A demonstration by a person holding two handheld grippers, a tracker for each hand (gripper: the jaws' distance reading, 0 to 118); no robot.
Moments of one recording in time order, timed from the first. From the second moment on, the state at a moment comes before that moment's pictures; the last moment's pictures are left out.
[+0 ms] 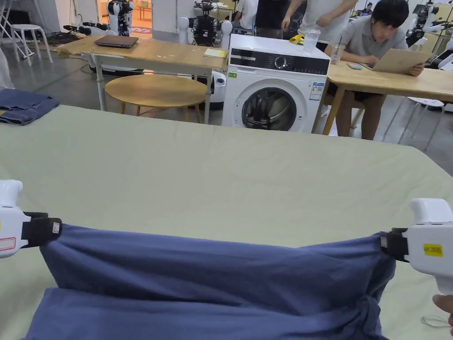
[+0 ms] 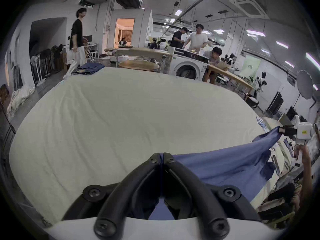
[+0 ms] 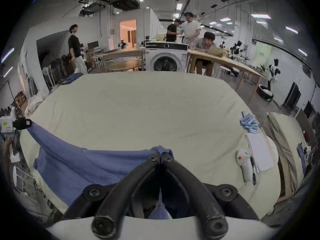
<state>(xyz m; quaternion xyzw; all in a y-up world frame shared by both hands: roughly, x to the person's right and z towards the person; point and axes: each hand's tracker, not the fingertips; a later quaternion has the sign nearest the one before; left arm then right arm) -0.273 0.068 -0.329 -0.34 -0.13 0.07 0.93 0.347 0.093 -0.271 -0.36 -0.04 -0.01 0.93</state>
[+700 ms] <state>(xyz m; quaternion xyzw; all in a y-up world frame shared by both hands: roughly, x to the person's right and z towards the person) -0.268 -0.044 -0.245 -0.50 -0.11 0.01 0.86 0.336 -0.039 -0.172 -0.51 -0.06 0.03 0.86</state>
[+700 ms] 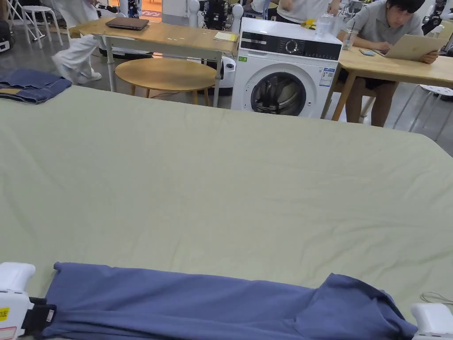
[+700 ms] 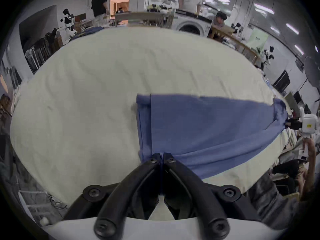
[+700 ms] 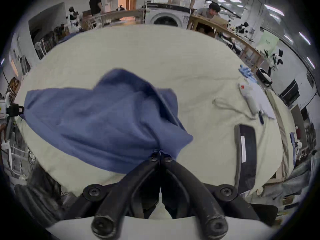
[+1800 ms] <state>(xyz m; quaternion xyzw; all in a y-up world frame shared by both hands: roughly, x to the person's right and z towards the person) -0.191 0.046 -0.252 -0.12 -0.06 0.03 0.99 0.191 0.047 -0.208 -0.06 -0.10 -0.01 0.99</state>
